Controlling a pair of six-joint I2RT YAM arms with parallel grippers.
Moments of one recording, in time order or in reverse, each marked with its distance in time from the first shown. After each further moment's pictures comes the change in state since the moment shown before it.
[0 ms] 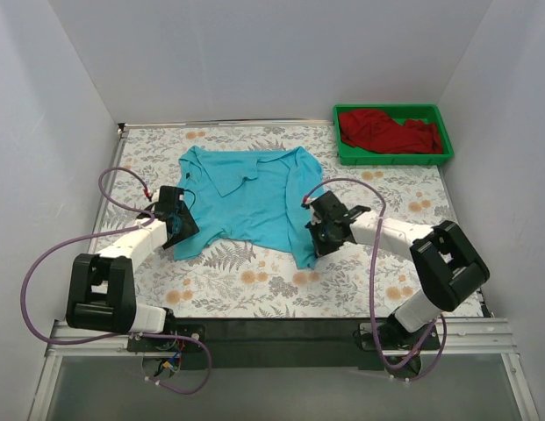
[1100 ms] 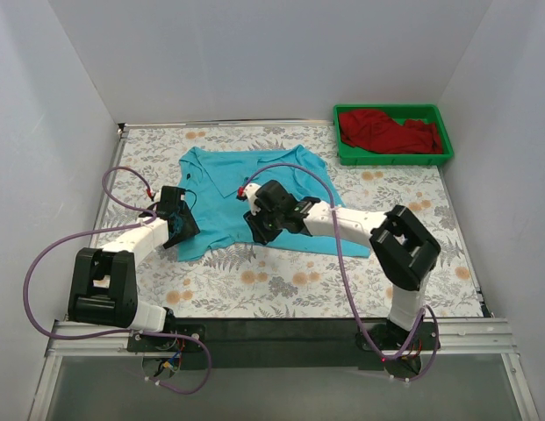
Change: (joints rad) left arm 0.000 0.037 -0.003 0.034 0.007 0.027; right arm 0.202 0.248 0.373 0.172 -0.053 -0.142
